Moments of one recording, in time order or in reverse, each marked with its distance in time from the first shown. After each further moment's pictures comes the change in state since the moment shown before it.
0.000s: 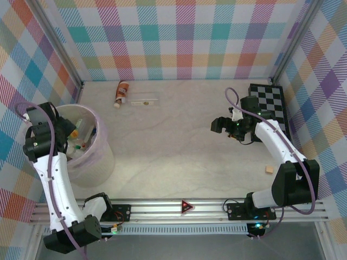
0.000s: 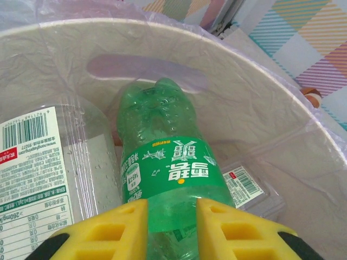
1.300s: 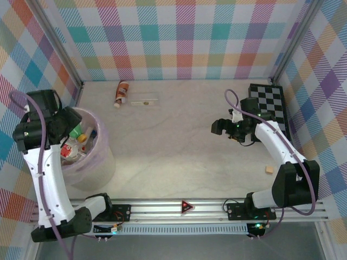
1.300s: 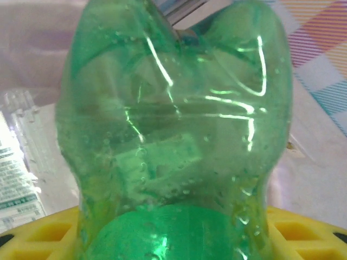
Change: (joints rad) left arm -0.090 0.126 0.299 -0.315 0.033 -0.151; right arm 0.000 -0.010 -0.020 0.000 0.006 -0.020
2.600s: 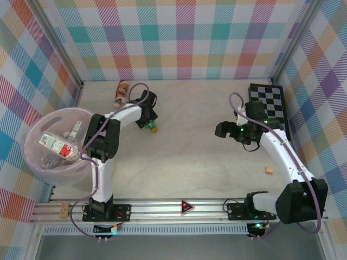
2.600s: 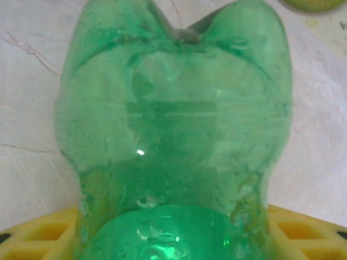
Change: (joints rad) left arm -0.663 0.985 -0.112 0.824 -0.094 -0.346; right arm 0.000 -0.152 -0.036 -0.053 0.093 -0.005
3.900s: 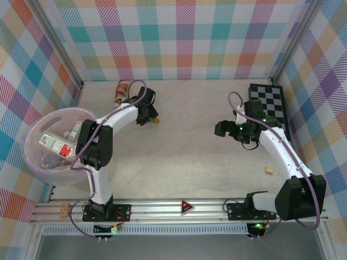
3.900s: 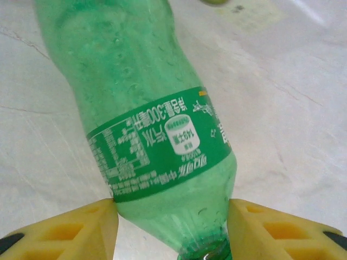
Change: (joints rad) left arm -0.023 -0.161 -0.037 -0.038 0.058 0.052; right arm 0.001 0.031 0.006 0.019 -0.003 0.005
